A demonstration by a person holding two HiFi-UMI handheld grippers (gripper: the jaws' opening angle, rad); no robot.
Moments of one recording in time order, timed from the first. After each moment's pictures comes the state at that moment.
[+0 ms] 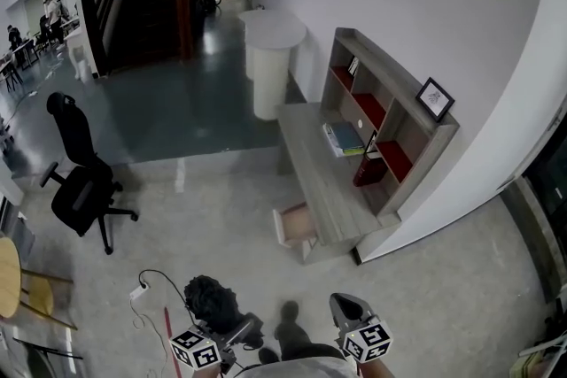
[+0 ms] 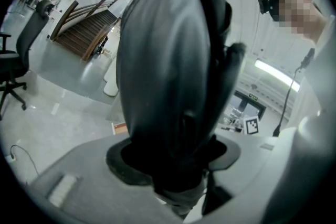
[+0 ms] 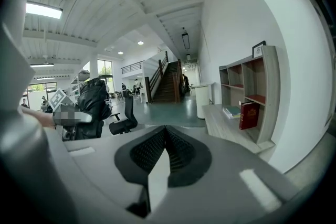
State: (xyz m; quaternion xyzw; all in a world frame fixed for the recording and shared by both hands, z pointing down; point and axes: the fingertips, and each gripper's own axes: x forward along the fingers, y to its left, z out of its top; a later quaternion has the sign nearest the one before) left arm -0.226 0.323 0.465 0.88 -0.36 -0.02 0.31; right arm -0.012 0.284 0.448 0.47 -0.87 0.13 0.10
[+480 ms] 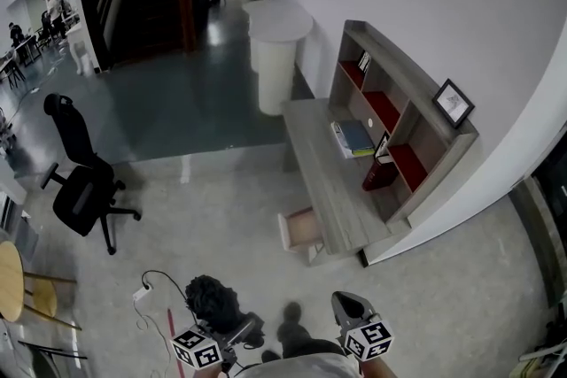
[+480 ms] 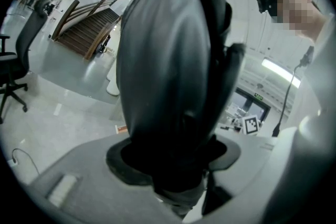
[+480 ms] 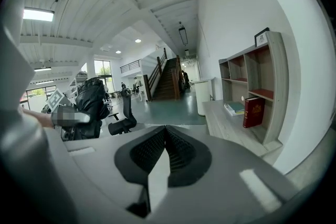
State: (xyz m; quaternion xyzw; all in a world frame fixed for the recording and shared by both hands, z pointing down) left arm -0.230 0.247 0.477 0.87 -0.37 -0.01 0.32; right arm -0.014 0.201 0.468 0.46 -0.87 0.16 0.10
